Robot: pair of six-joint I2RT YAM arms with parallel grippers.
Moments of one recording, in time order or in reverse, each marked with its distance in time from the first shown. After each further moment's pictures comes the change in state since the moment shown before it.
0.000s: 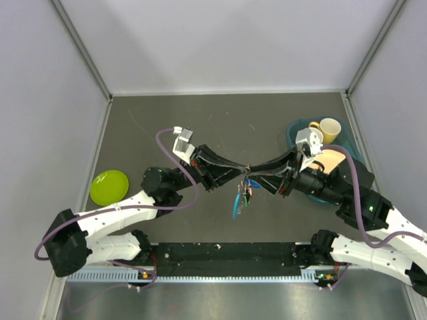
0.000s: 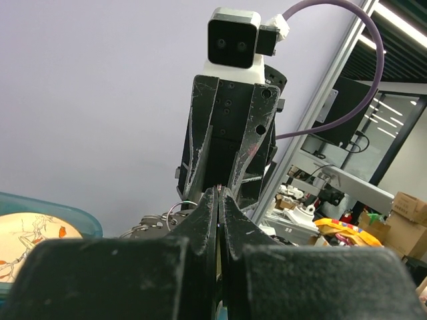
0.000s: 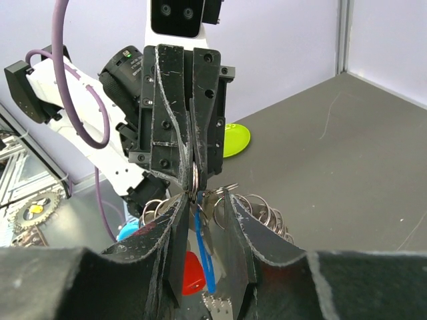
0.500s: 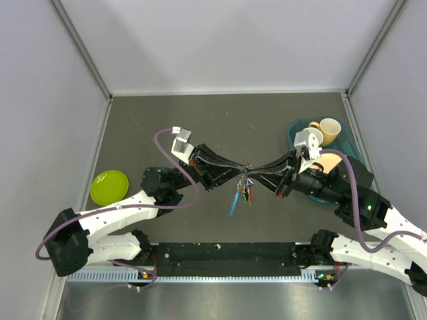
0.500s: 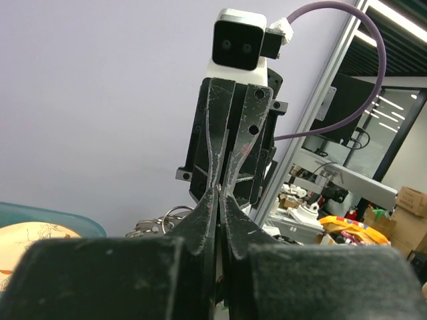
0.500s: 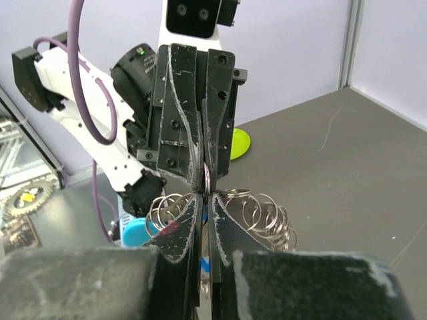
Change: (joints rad) left arm 0.010 0.019 0.000 0.056 0.021 0.003; right arm 0.000 0.013 -0.001 0.035 -0.036 -0.041
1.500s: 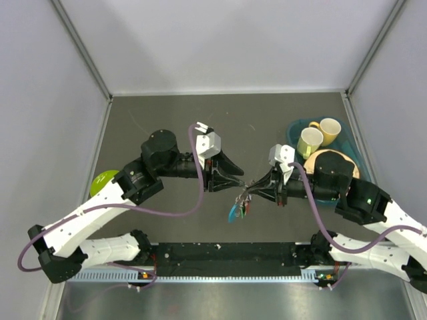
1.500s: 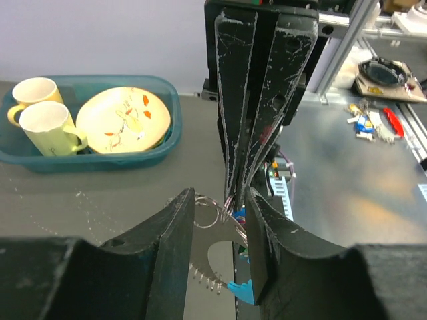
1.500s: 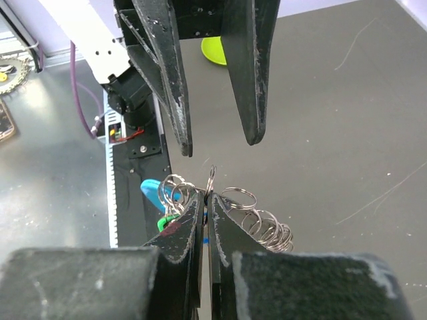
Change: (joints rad) left arm 0.007 -0.100 0.481 -1.335 0.184 0.772; right arm -0.002 0.066 0.103 -0.382 -0.113 -0.250
